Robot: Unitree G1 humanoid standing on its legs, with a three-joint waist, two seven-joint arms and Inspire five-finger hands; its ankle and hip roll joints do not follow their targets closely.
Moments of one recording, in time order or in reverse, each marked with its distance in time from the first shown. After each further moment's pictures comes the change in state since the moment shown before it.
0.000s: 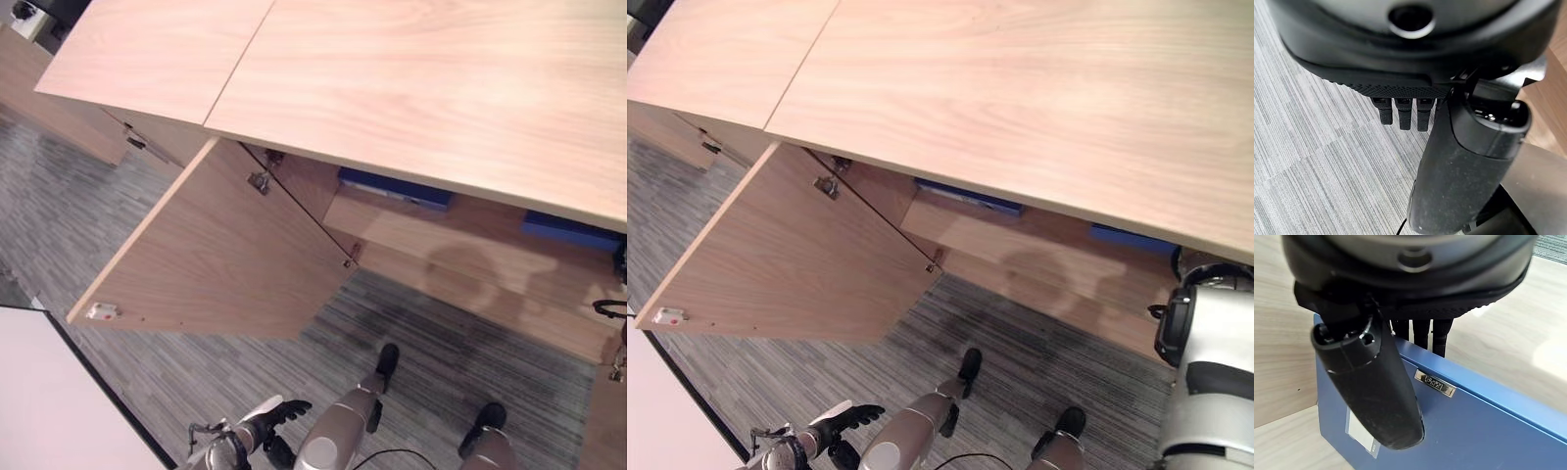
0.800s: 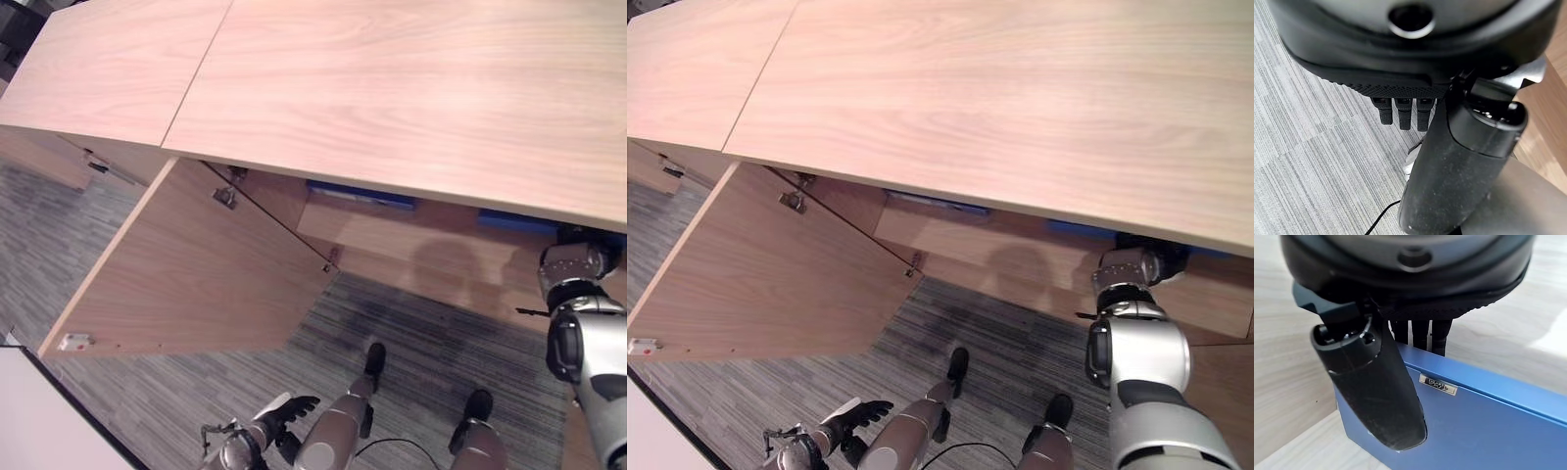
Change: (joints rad) left arm -0.037 -0.115 0.026 0.090 -0.040 0.023 0.026; right arm 0.192 0.312 -0.063 -0.286 0.117 -0.322 0.042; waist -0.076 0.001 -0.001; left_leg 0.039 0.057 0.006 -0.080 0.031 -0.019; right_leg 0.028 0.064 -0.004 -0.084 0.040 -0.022
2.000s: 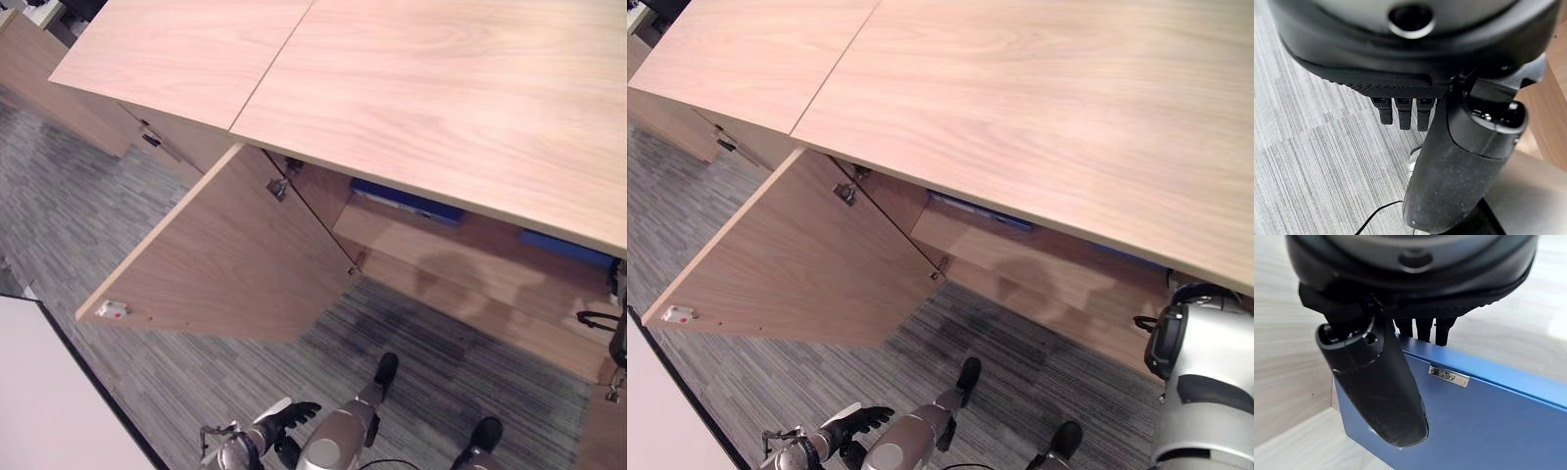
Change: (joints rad) left arm 0.008 0.036 -0.024 -0.041 0.015 -0.002 -0.051; right arm -0.010 -0.261 -0.105 0.213 0.011 0.191 -0.012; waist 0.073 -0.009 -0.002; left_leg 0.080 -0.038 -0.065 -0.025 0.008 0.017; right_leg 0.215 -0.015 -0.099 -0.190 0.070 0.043
